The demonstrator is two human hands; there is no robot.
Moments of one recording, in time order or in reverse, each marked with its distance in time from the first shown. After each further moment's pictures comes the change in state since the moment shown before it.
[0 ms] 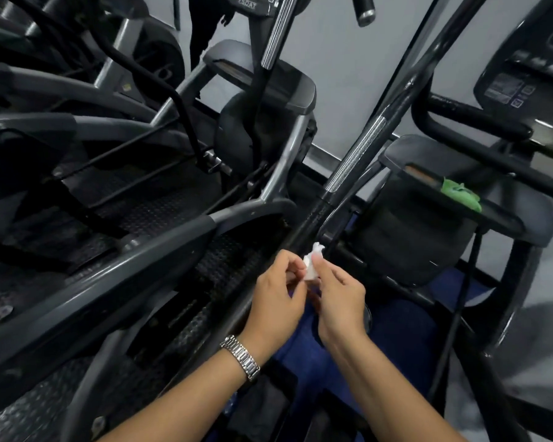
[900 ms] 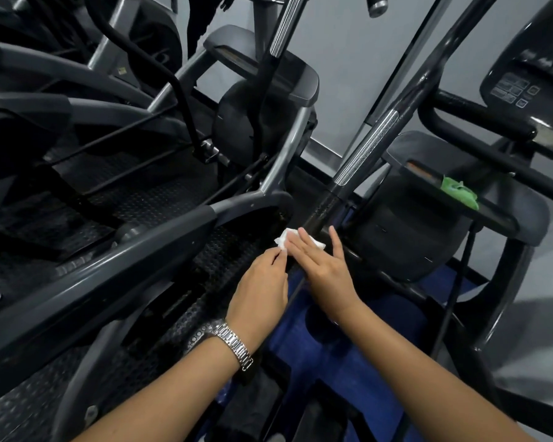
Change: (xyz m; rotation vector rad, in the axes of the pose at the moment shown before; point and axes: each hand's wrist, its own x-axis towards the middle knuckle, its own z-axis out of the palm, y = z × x) left_hand 0.005 -0.021 -0.028 0.702 -0.123 0.104; right_hand 0.082 0.046 -0.022 -1.276 -0.334 -1.442
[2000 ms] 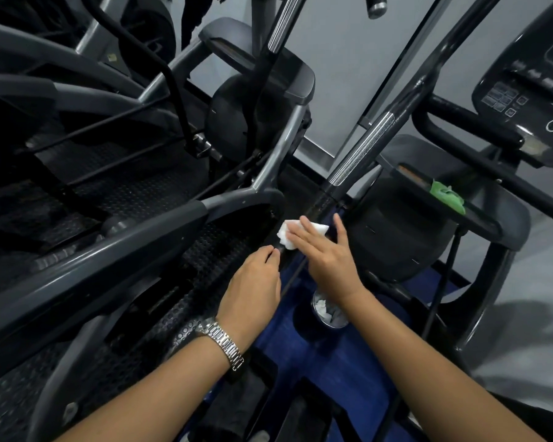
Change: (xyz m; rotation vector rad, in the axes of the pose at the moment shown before) left_hand 0.000 0.000 0.003 0.021 -0.018 -0.032; right_hand 0.015 0.023 -0.011 -0.125 -0.013 -0.066
